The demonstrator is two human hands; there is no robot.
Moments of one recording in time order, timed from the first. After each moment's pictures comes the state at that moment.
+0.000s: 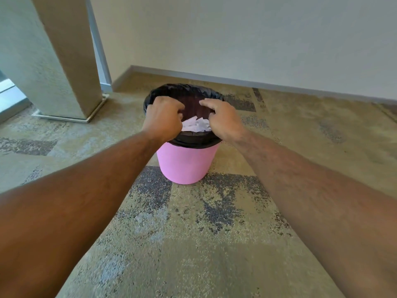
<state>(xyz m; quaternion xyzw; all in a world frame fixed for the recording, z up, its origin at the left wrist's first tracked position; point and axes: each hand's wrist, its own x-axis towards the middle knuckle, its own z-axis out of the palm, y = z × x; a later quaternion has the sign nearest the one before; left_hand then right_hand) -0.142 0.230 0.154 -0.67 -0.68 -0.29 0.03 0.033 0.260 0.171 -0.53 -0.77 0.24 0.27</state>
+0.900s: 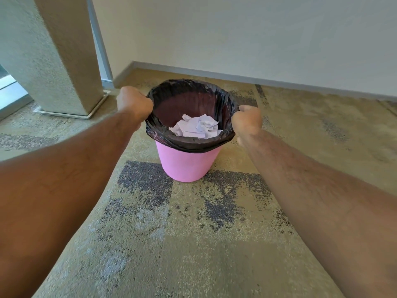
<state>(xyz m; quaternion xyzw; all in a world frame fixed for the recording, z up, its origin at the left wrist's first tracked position) -0.196 0.242 0.163 -0.38 -0.78 -0.45 -0.19 0.058 0.270 0.159 -0.68 -0.46 0.36 0.44</state>
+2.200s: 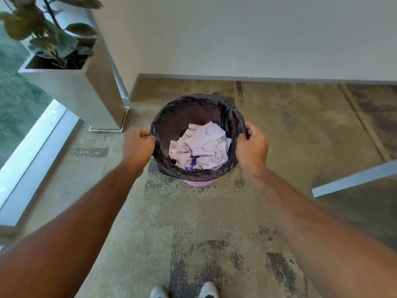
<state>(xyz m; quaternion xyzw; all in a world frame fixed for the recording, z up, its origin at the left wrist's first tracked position) -0.094 0.019 0.558 -0.34 -0.77 -0.43 -0.33 0.162 0.058 0.555 -0.71 -0.49 0.31 0.40</state>
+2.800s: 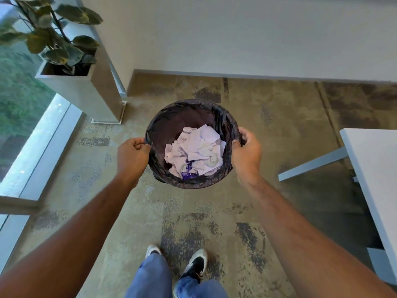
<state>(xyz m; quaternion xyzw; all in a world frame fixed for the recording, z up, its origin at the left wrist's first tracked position) -0.013 -0.085 0.739 -0.32 -0.78 -0.41 -0.35 0.251 -0.036 0.747 -0.71 -0.47 0.36 0.40</state>
